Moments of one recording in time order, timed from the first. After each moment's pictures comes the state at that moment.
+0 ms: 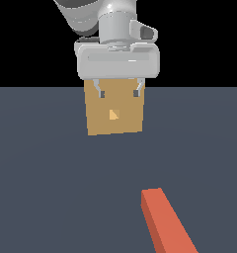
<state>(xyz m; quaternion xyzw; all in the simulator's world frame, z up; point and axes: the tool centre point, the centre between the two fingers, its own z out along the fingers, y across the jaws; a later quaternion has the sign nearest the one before) 0.002 0.050 0.176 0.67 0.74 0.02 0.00</state>
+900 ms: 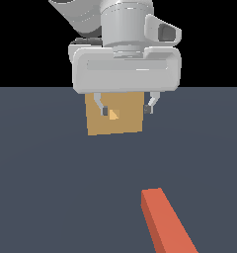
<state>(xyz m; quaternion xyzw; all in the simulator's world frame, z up) 0.017 -0.036 0.148 0.67 0.74 0.01 0.00</state>
